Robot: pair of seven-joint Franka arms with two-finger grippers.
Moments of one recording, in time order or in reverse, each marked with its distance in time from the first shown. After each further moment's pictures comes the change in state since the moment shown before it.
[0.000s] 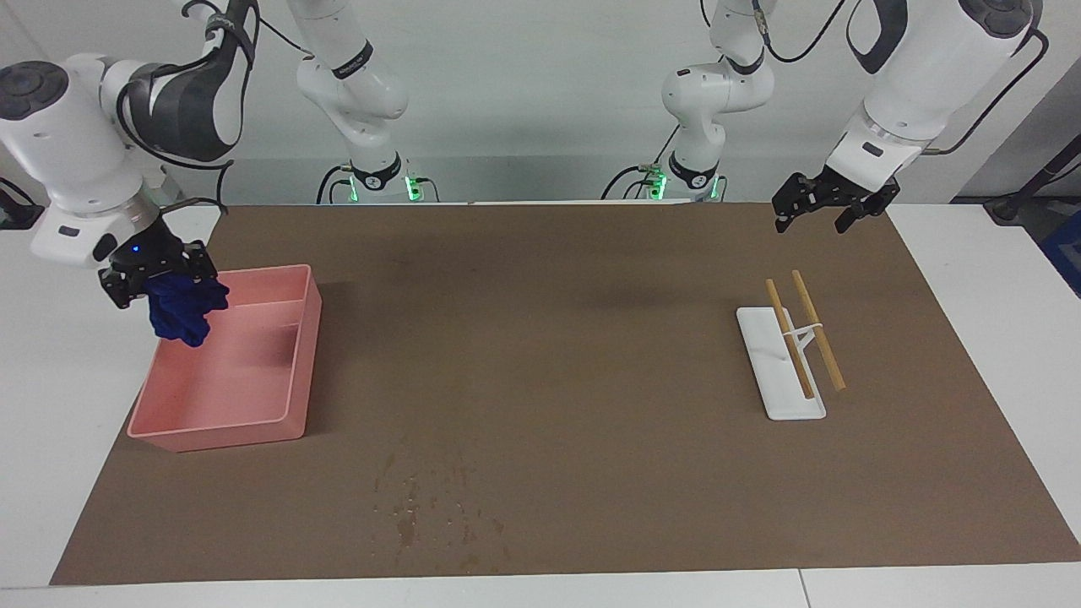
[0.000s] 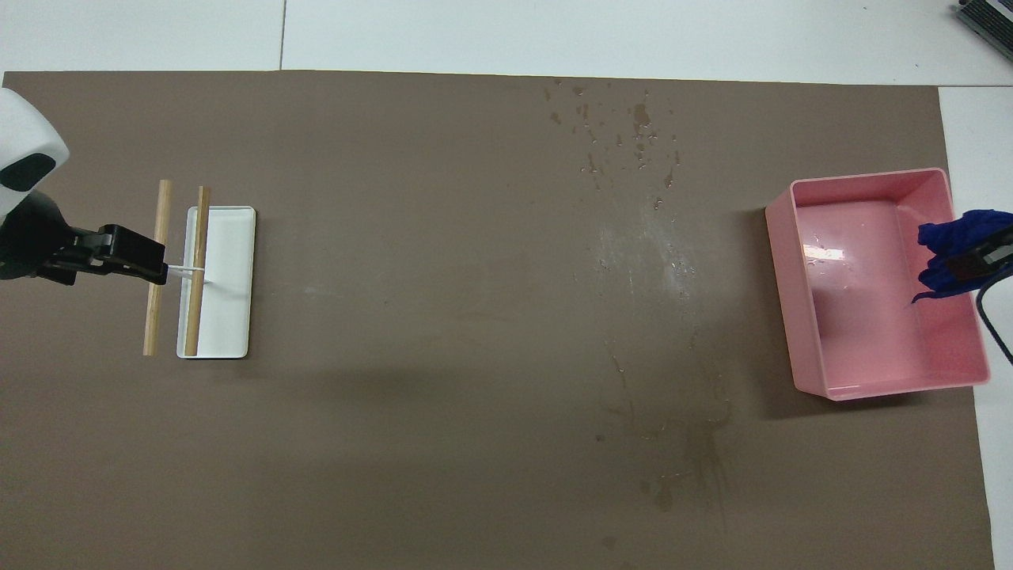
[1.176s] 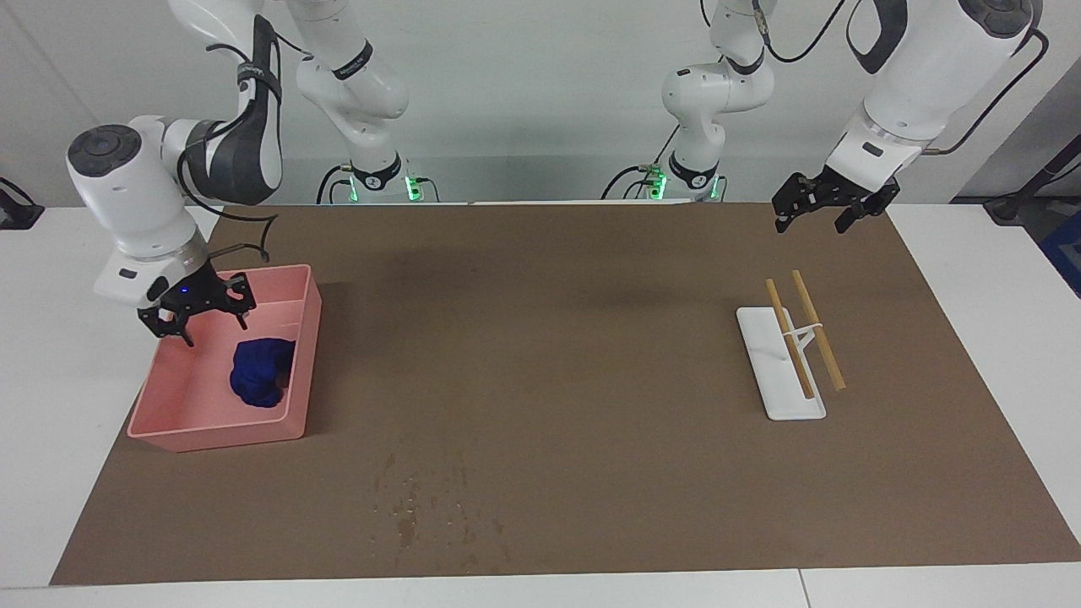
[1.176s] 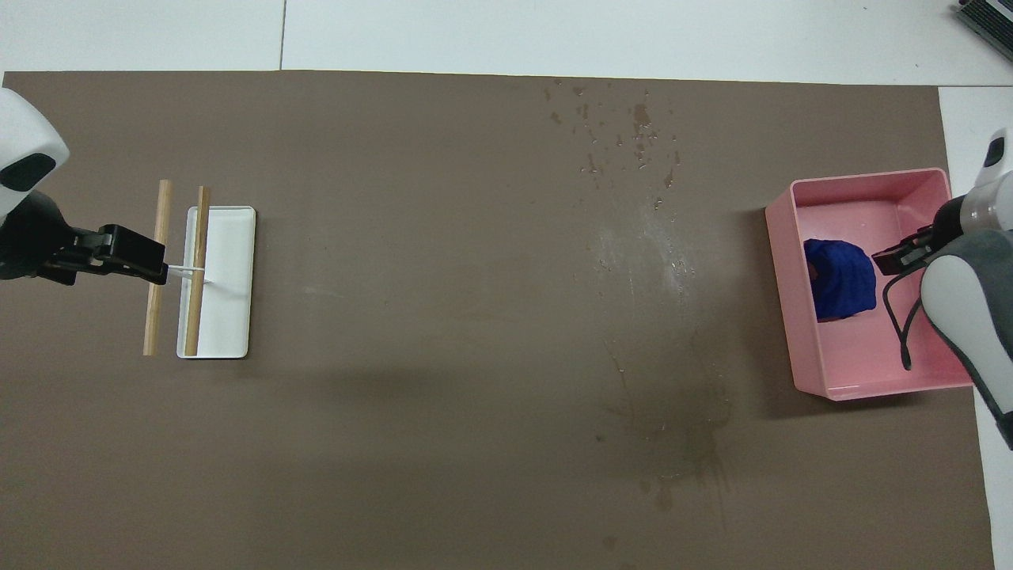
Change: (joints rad) left arm 0.000 0.000 0.000 0.000 0.000 0.000 0.000; right arm 0.052 0.004 0.010 -0.072 0.035 0.145 0.151
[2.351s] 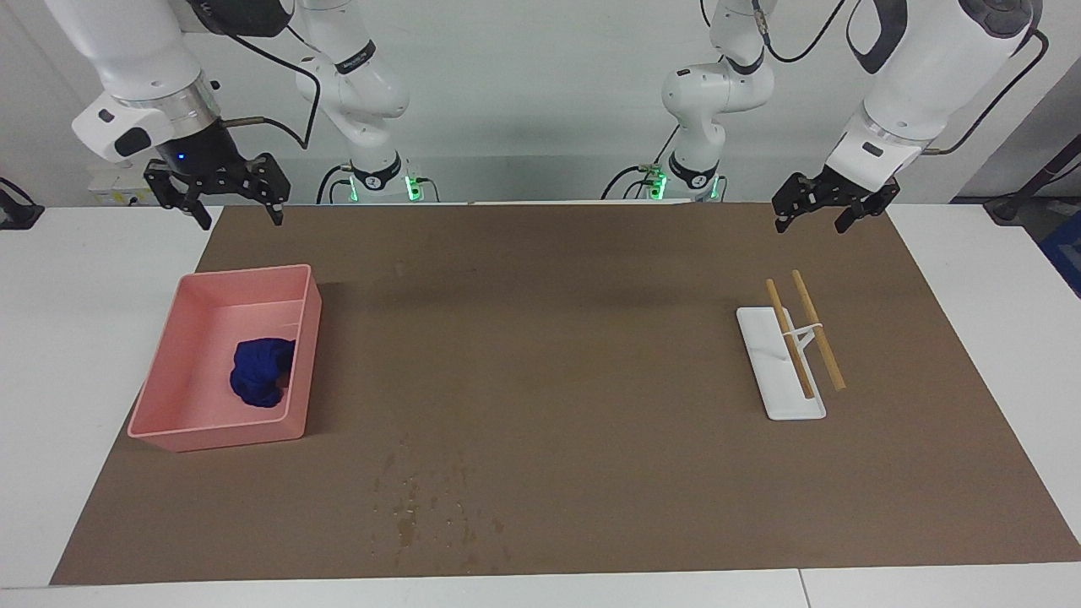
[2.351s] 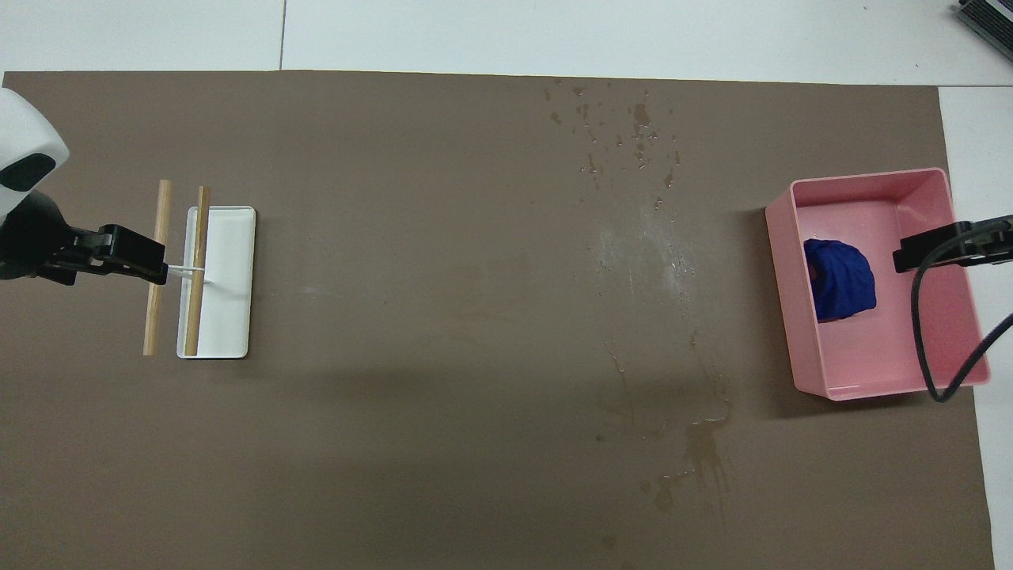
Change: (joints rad) left arm 0.000 0.000 0.000 0.000 0.000 0.000 0.000; right arm 0.038 -0.119 0.105 0.287 0.101 -0.524 0.513
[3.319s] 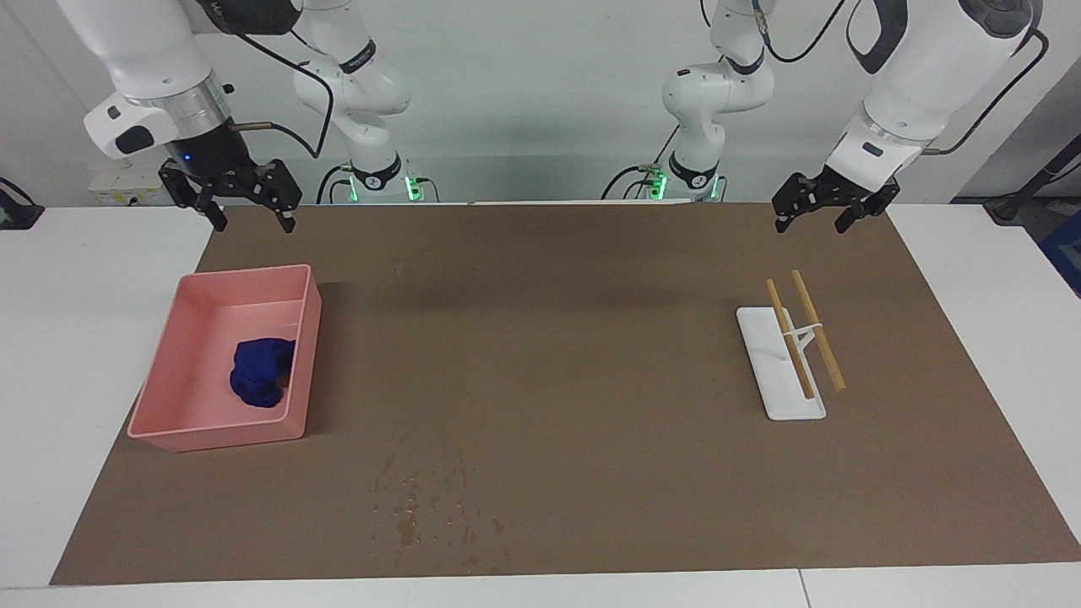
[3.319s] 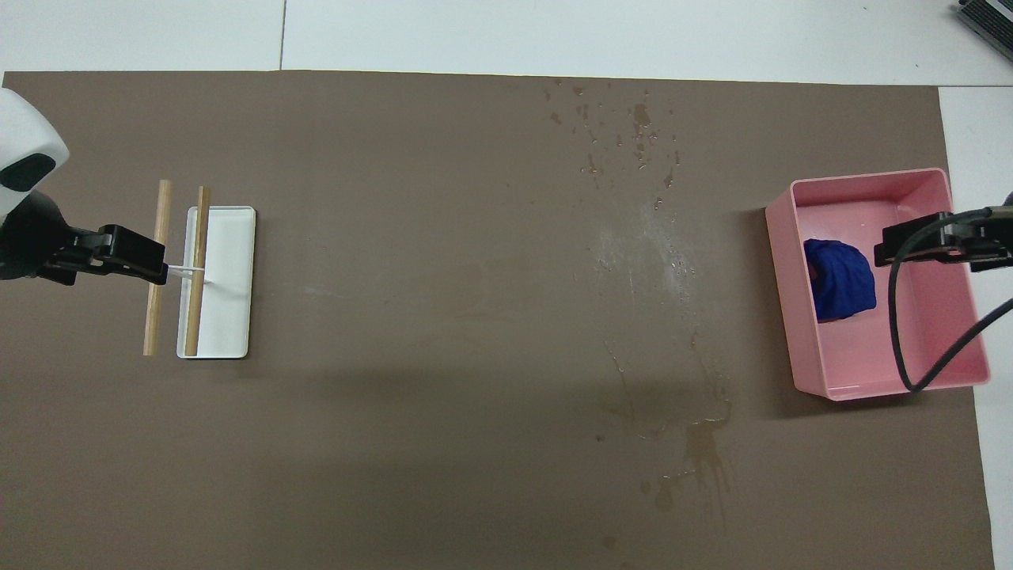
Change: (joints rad) left arm 0.000 0.000 0.000 0.000 0.000 0.000 0.000; right arm 0.189 0.020 -0.167 -0.003 0.034 0.096 0.137
